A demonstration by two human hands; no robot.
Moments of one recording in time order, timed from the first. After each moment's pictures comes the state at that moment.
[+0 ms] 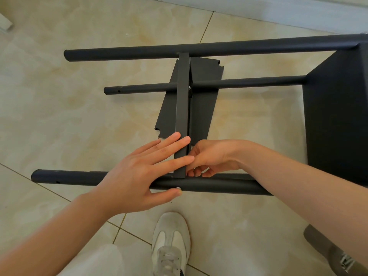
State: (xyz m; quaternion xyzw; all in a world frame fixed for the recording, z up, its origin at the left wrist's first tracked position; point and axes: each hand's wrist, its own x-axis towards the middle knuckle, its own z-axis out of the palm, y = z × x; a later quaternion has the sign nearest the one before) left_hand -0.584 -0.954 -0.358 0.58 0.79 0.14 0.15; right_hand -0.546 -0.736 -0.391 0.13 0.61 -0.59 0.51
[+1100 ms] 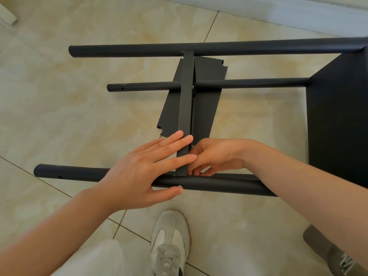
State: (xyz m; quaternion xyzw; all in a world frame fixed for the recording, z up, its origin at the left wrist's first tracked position) left_hand -0.583 -0.954 -0.358 0.57 0.79 0.14 0.15; right_hand -0.544 -0.731 -0.394 0.09 0.59 -0.63 0.51
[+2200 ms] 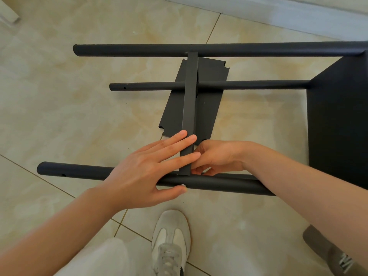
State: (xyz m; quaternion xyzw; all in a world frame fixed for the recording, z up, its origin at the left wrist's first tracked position) left_hand -0.581 -0.952 -0.353 0.57 0.80 0.14 0.15; right_hand -0.542 -0.736 -0.390 0.10 0.60 -0.62 0.49
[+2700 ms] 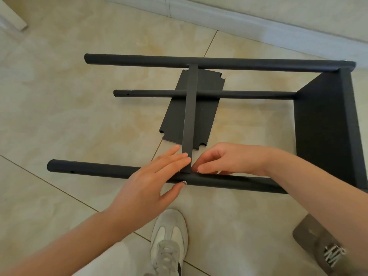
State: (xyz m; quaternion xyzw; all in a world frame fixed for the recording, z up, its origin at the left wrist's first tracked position) left_hand -0.533 -0.958 -0.340 0.41 0.87 0.25 0.14; right_hand -0.514 -0.719 -0.349 0.05 0.73 -0.52 0.44
